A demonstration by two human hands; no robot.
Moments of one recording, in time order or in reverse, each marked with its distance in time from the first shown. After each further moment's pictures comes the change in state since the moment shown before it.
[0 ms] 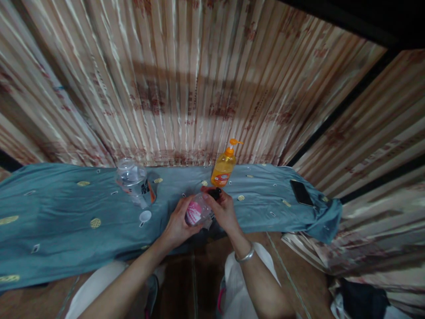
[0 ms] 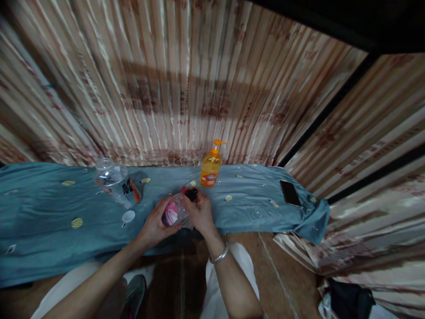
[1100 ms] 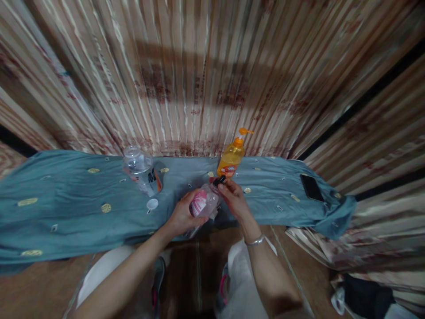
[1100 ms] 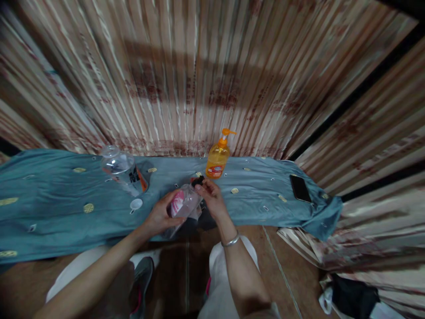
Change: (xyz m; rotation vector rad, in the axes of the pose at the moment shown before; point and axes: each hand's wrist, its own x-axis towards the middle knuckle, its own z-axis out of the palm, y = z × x) left_hand 0.000 -0.003 -0.005 -0.117 -0.119 -0.055; right_hand 0.009 0.012 -0.019 0.328 -0.062 0.203
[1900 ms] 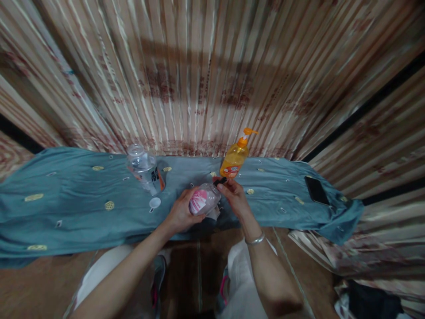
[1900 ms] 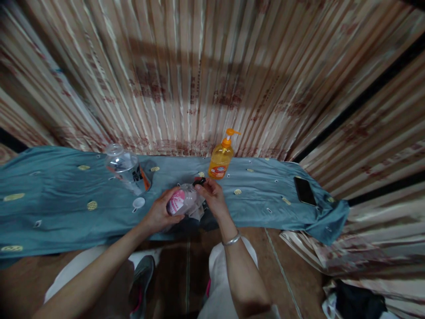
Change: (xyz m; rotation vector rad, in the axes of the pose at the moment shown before) left_hand -0.001 -0.004 -0.009 0.155 0.001 -0.067; right_hand 0.008 0.008 -0.002 -0.160 0.053 -0.018
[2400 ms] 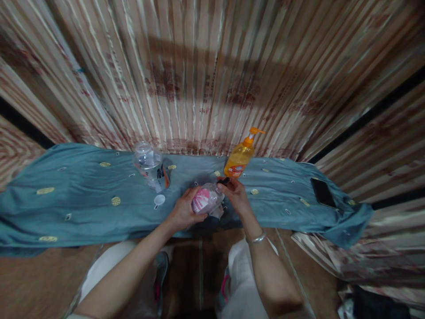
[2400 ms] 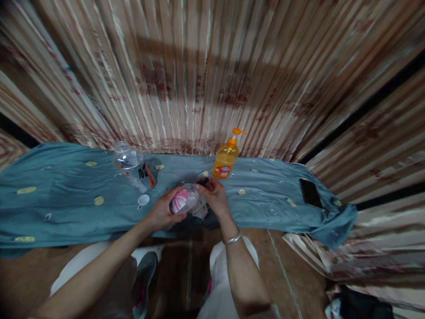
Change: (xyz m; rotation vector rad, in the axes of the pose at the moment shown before) left_hand -0.003 -0.005 -0.004 0.035 -0.038 -0.026; right_hand 0.003 0.007 0.005 -0.067 0.024 -0.011
